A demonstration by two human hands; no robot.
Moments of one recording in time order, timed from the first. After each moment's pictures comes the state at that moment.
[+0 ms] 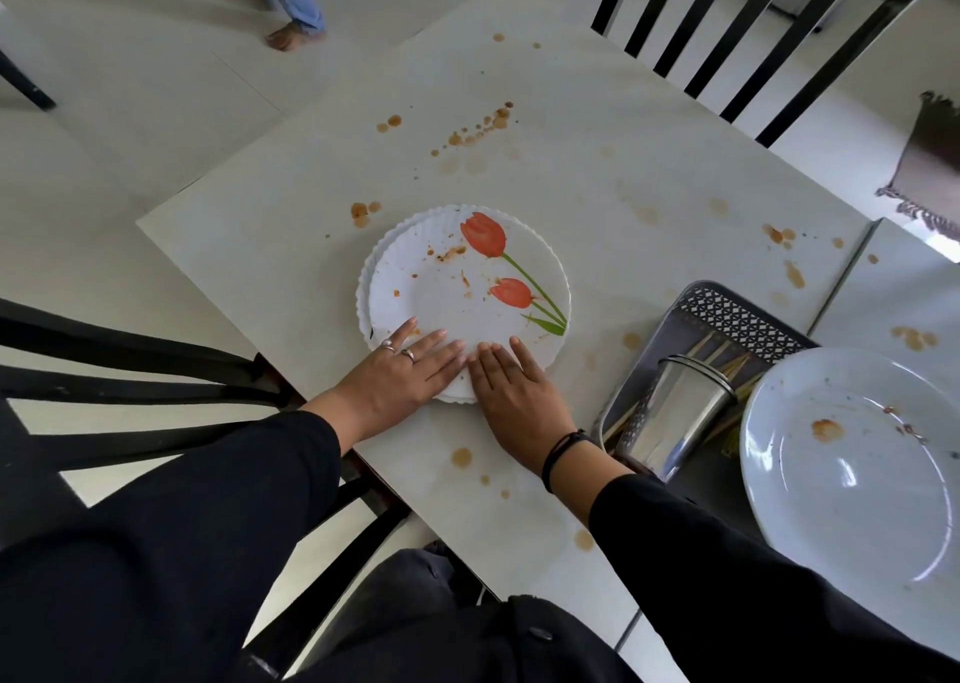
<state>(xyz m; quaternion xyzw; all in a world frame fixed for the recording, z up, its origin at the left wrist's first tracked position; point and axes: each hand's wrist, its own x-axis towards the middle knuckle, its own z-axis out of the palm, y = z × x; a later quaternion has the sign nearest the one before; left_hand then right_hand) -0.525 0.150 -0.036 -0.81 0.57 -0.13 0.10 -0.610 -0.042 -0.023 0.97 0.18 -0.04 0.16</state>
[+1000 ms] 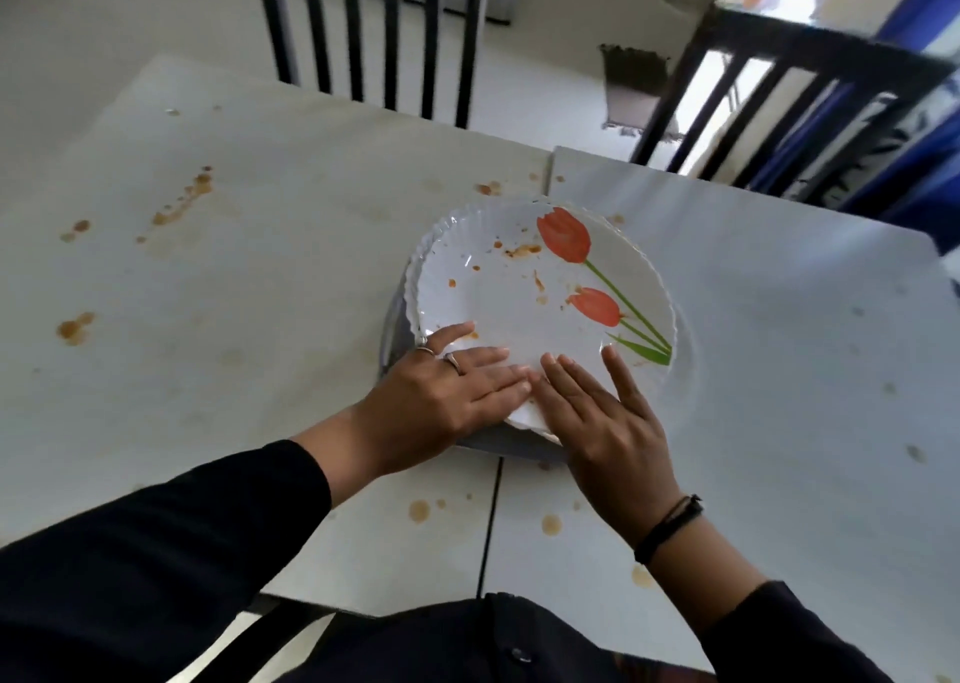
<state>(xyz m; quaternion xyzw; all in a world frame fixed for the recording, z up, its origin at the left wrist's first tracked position) -0.644 -0.077 0.089 -0.58 0.76 -0.19 -0.21 -0.833 -0.203 0.087 0.97 -0.11 0.21 0.08</state>
